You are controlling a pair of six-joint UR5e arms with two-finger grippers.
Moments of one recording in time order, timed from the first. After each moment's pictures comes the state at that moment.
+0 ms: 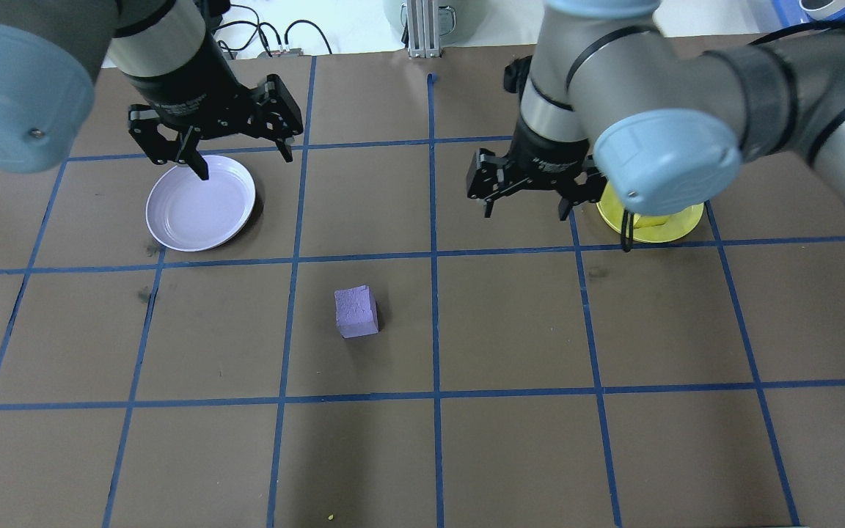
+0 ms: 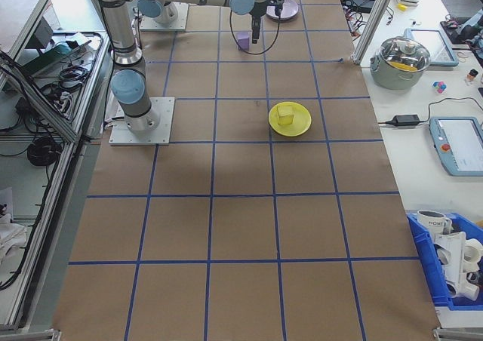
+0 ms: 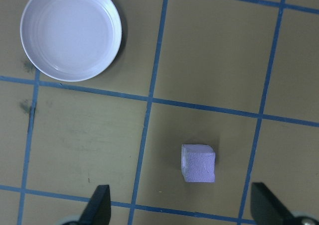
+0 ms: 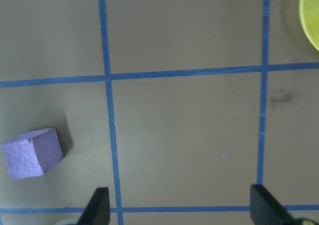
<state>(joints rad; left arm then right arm) -1.67 -1.59 -1.52 -1.53 1.57 -0.29 1.76 -1.47 1.67 -1.76 -1.49 0.24</state>
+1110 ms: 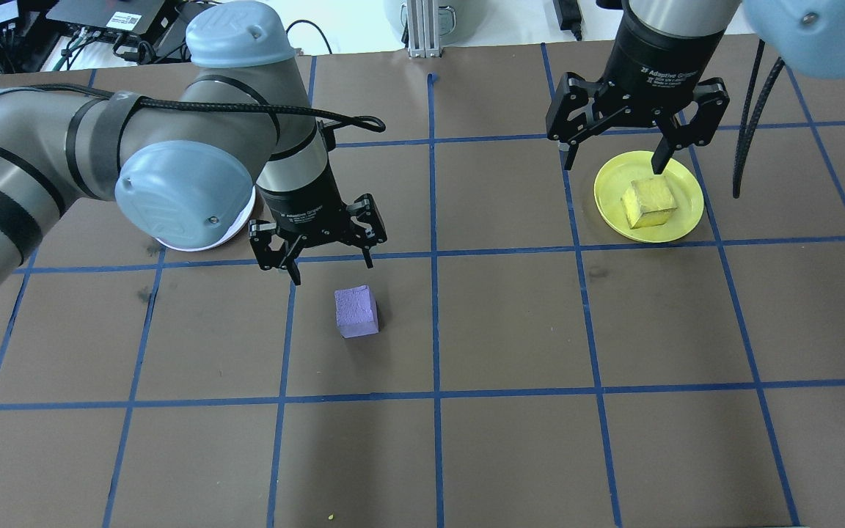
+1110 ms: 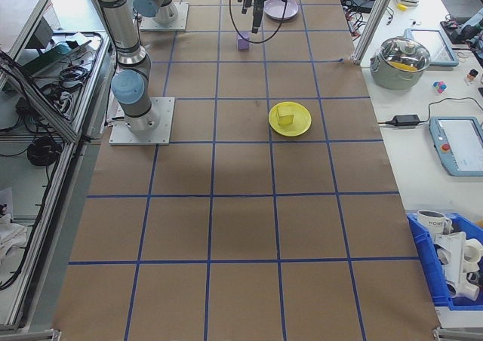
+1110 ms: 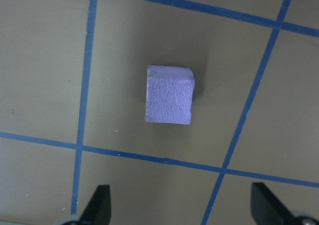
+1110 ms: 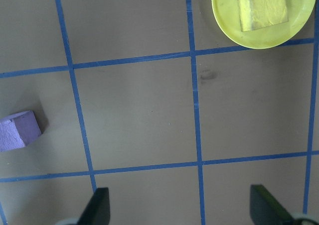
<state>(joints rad) -1.78 -1.70 -1.71 -1.51 1.48 -0.42 1.64 -1.51 1.44 -1.40 -1.53 0.16</state>
